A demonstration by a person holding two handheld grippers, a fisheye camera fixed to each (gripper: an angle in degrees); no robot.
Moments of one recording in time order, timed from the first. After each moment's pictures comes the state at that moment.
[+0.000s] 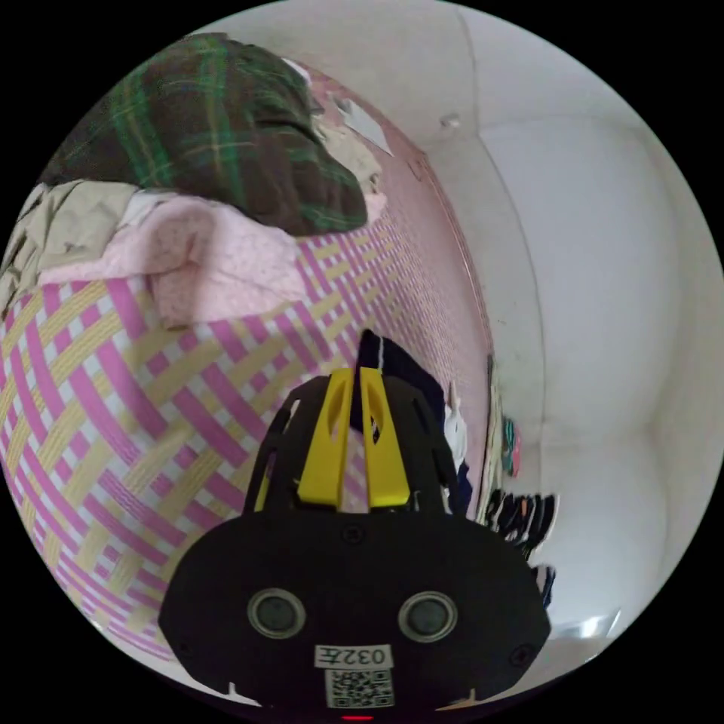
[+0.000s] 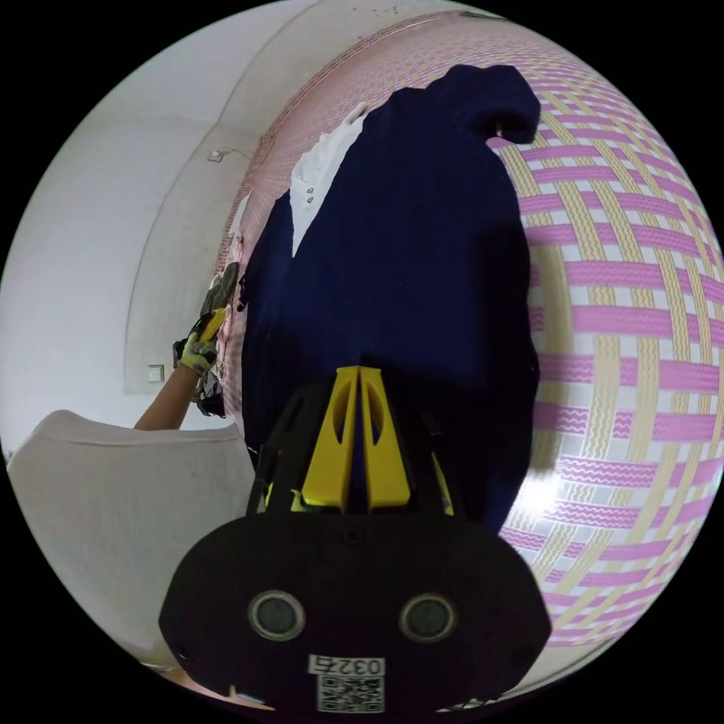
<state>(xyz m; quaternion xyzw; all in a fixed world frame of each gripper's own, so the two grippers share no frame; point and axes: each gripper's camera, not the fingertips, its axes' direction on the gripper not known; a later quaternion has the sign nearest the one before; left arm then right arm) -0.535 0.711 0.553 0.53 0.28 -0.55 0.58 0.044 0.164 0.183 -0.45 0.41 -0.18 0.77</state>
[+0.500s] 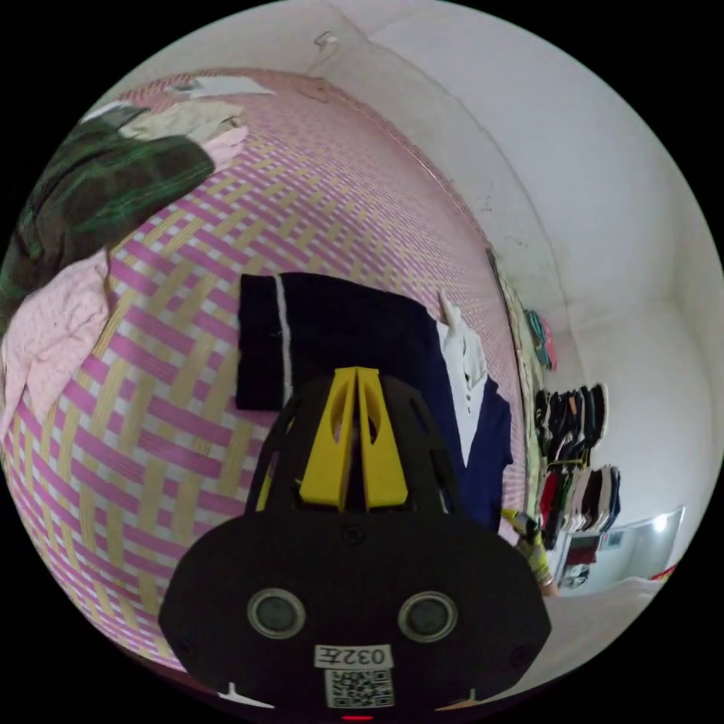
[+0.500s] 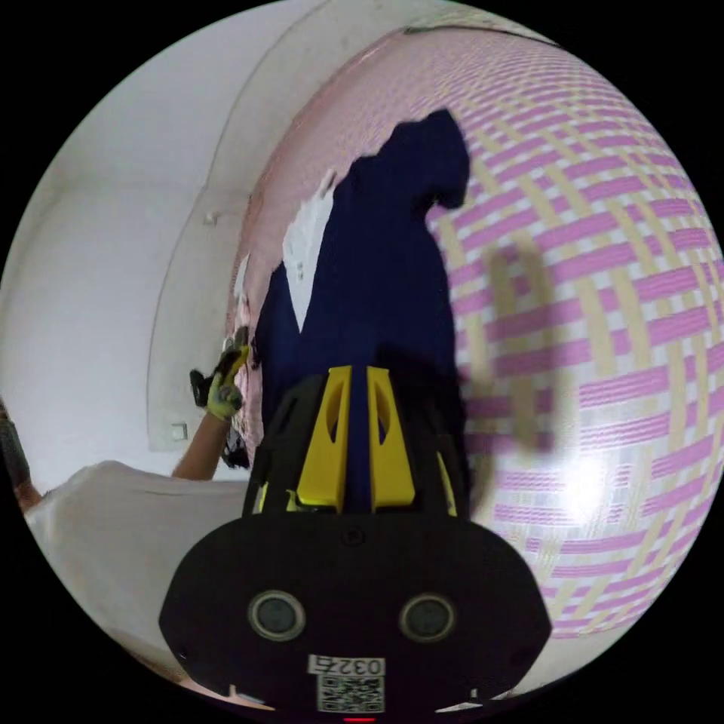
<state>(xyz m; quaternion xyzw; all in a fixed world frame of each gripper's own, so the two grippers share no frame) -0.534 0.601 0.520 0.47 0.22 -0.42 0.75 0.016 0.123 0.184 -0.39 0.41 -0.14 0.81</state>
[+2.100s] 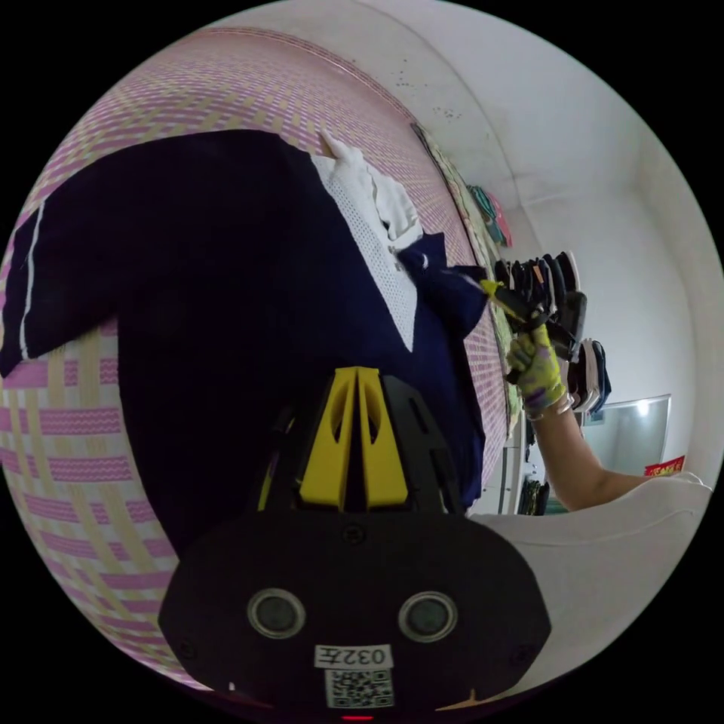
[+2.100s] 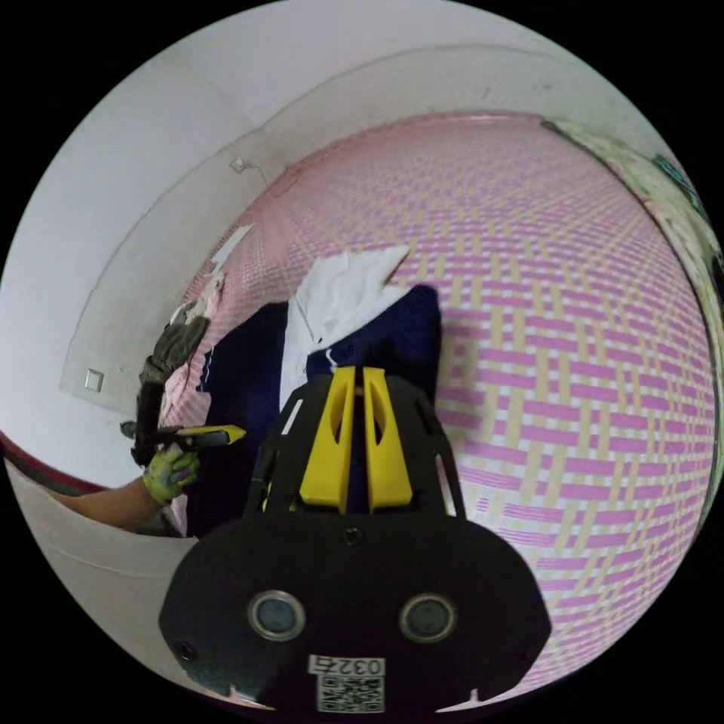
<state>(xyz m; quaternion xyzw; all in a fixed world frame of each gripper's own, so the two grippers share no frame) -0.434 0.493 0.531 0.38 0.28 -0.22 0.85 0.006 0.161 0.378 -0.41 0.43 -0.38 0.71</state>
